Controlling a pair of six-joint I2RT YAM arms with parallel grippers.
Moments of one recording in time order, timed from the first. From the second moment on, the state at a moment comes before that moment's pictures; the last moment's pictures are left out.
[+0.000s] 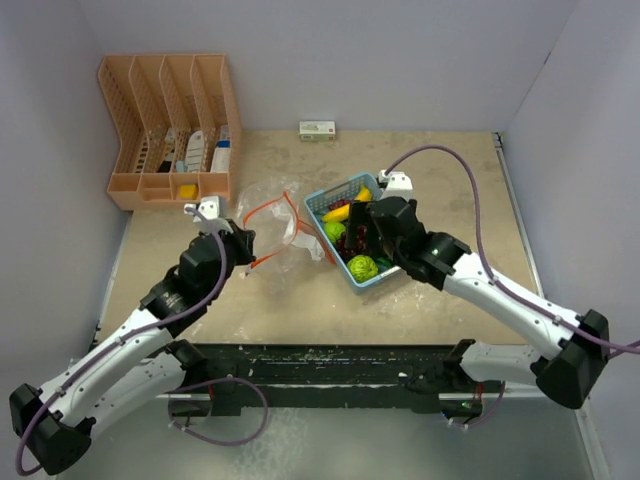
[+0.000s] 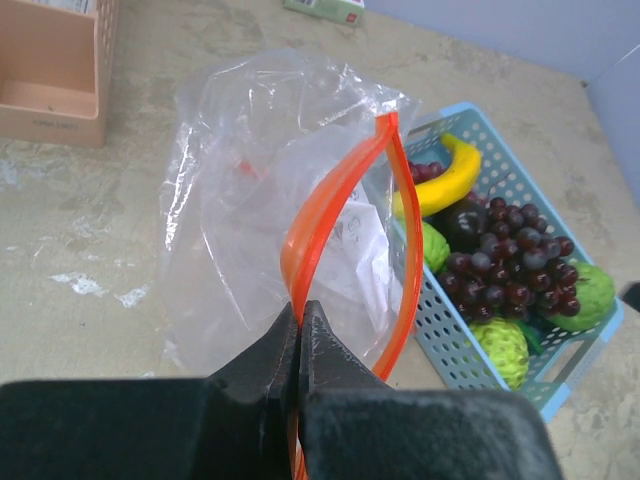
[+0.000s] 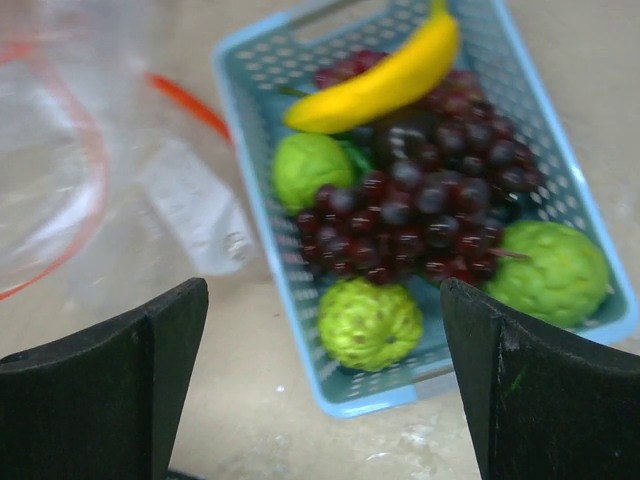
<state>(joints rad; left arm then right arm) -0.67 0.76 0.64 -0.18 -0.45 -0.53 0.84 1.16 1.04 -0.44 0.45 0.49</state>
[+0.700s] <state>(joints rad) -0.67 0.73 0.57 -0.03 -0.34 -0.51 0.62 1.49 1.04 -0.45 0.49 0.61</state>
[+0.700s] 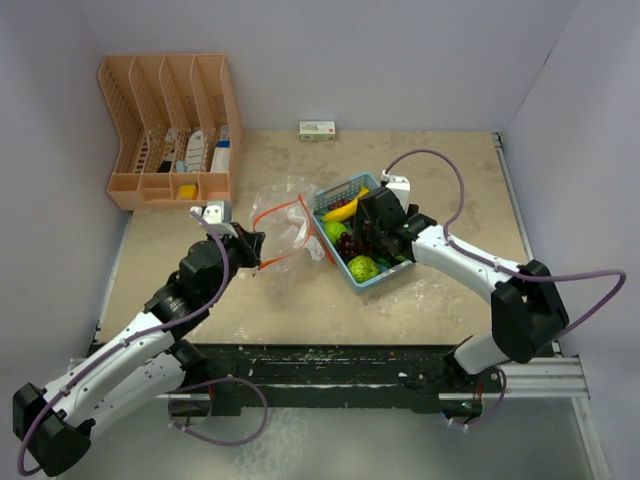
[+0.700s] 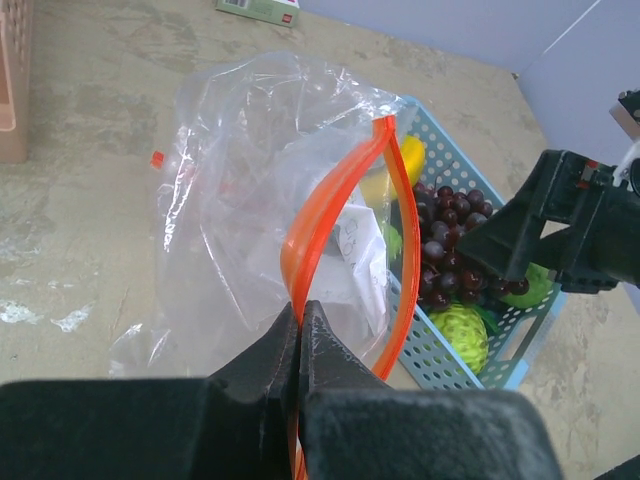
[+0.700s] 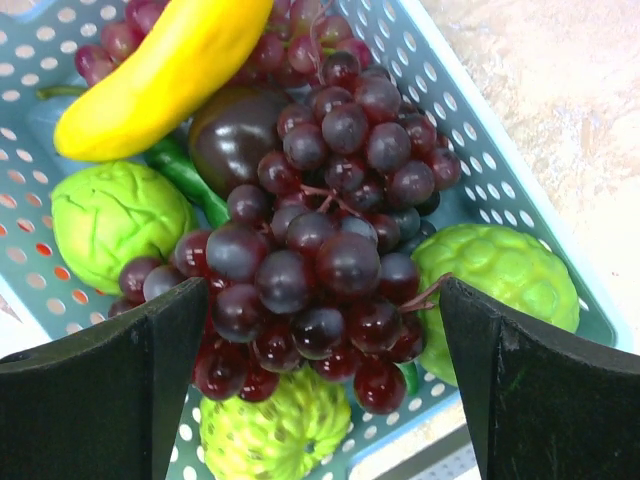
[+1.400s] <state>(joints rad) -0.67 0.71 0.54 -0.02 -0.31 -0.52 0.61 1.59 1.03 -0.28 0.48 0.59</state>
